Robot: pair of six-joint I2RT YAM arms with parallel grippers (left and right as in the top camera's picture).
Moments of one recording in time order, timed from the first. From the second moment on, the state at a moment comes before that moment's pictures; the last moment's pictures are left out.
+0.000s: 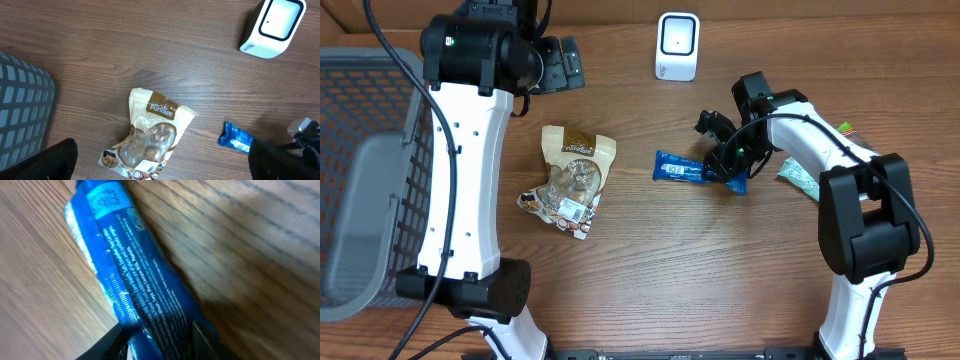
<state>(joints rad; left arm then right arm) -0.16 1.89 2.34 -1.51 -0.13 -0.35 0.27 2.10 1.49 -0.89 -0.47 -0.38</state>
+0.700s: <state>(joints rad) -0.16 1.89 2.34 -1.51 -0.13 -0.35 0.29 2.10 1.44 -0.82 -0.53 -0.38</state>
